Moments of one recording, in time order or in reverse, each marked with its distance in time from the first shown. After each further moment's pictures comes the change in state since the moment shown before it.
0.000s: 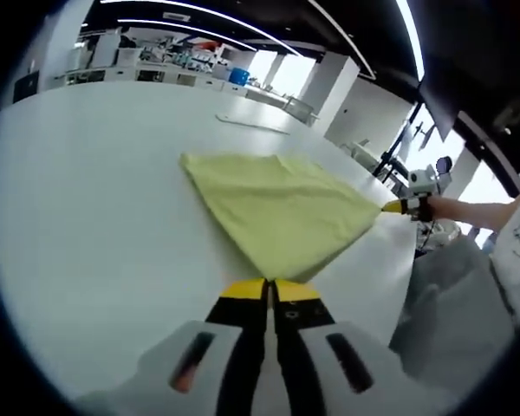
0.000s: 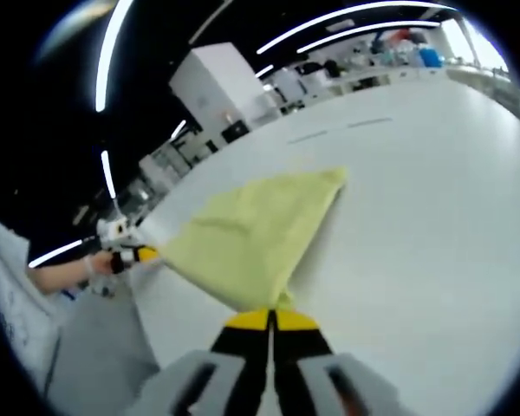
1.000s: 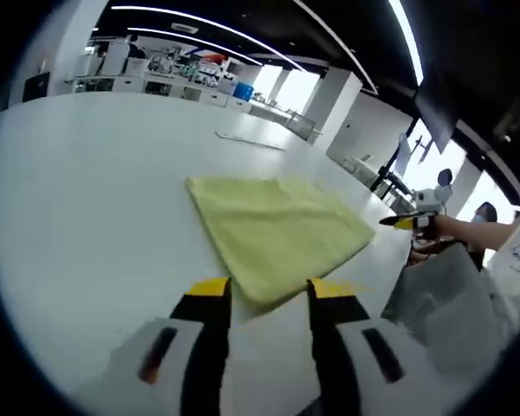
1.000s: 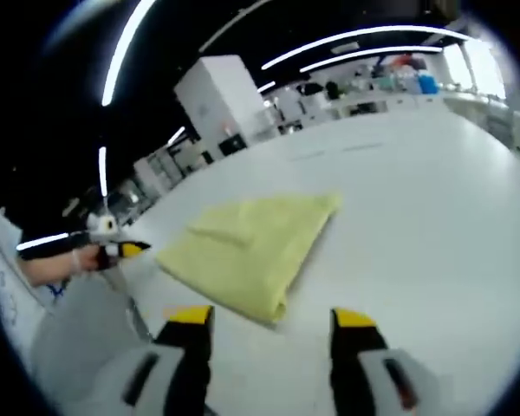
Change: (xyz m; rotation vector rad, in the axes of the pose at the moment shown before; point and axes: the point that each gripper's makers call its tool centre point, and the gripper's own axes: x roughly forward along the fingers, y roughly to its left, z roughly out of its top) left arm -0.035 -0.026 0.012 0.006 -0.082 0.024; right arm -0.046 0.009 0.000 -0.136 -0.126 -0.152
